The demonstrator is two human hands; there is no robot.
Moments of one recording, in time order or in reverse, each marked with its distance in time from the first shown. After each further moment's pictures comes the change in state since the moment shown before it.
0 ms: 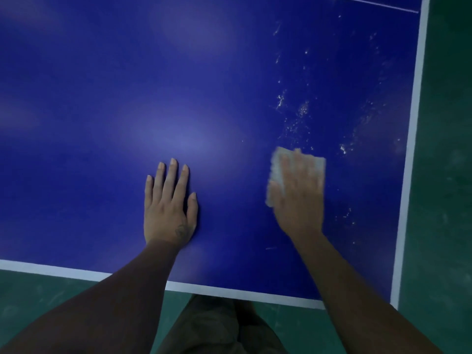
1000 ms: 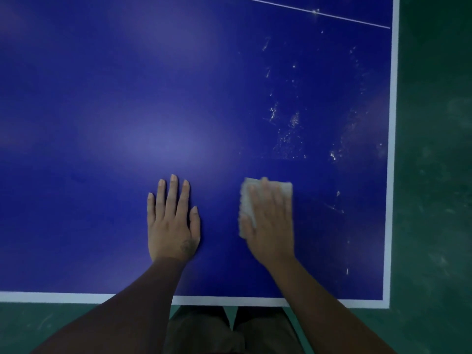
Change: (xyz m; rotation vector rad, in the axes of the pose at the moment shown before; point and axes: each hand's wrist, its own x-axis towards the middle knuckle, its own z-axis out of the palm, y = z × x) left_hand -0.001 -0.004 0.001 -0.008 -0.058 -0.003; right_hand -0.039 -0.061 0.008 -0.011 -0.088 -0.079
